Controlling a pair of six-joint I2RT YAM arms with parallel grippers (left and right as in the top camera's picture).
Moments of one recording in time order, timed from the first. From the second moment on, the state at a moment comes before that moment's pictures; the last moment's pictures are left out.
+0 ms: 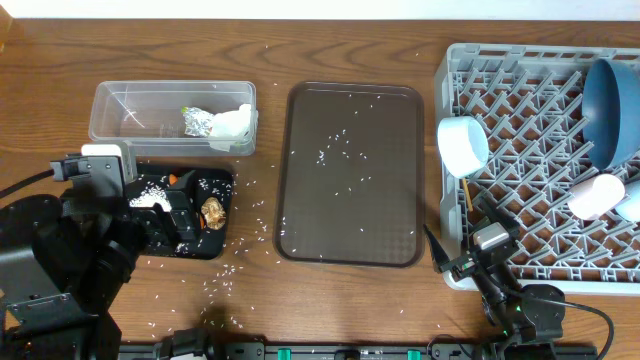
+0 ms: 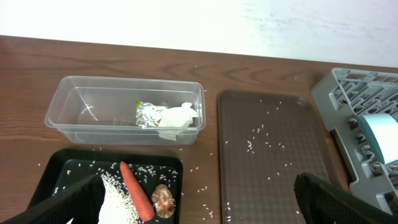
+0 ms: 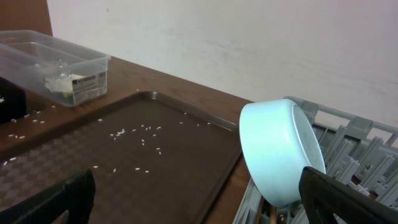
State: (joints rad) left arm 0.18 0.81 1.39 -1.13 0.31 -0.01; right arm 0.10 0.01 0.01 -0.04 -0.35 -0.13
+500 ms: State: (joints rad) left arm 0.12 0.67 1.17 -0.78 0.29 0.02; right arm 0.10 0.01 0.01 -0.04 -0.34 -0.13
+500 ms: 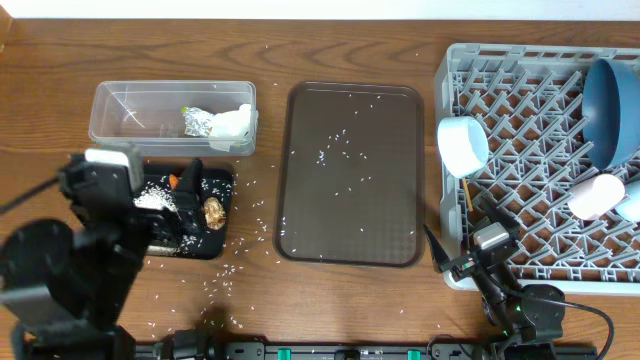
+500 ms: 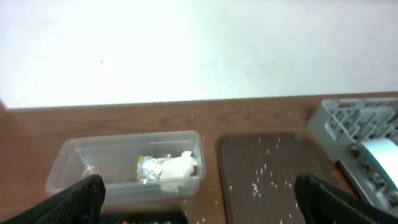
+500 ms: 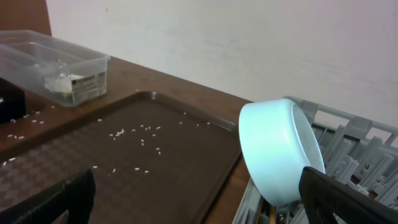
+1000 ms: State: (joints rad) left arm 0.00 0.14 0.53 -0.45 0.23 0.02; right arm 0.10 0.01 0.01 -0.04 -0.34 -0.13
